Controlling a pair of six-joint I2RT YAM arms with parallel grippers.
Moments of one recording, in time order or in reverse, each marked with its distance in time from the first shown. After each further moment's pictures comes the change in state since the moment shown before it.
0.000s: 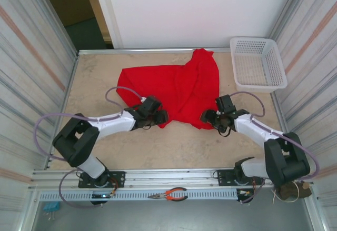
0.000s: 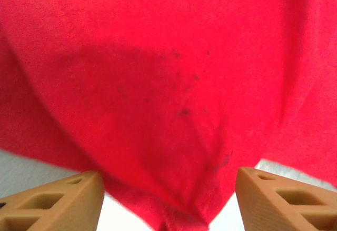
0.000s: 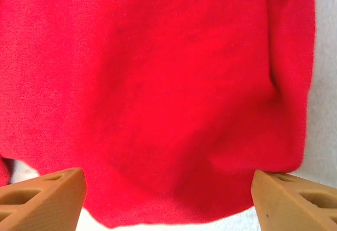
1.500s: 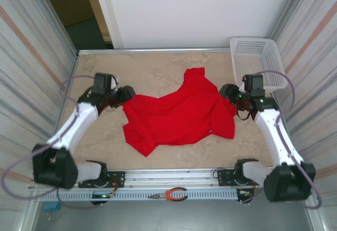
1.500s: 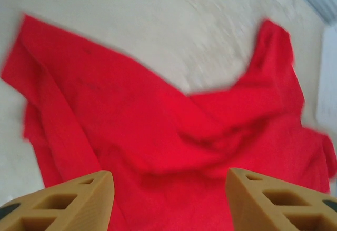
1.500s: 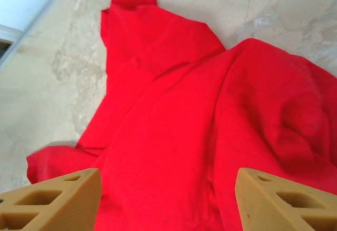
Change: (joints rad) left arm 0.482 -0.392 0.094 -0.341 0.317 0.175; right arm -0.285 -0.243 0.321 -0.267 -0.066 -0.133
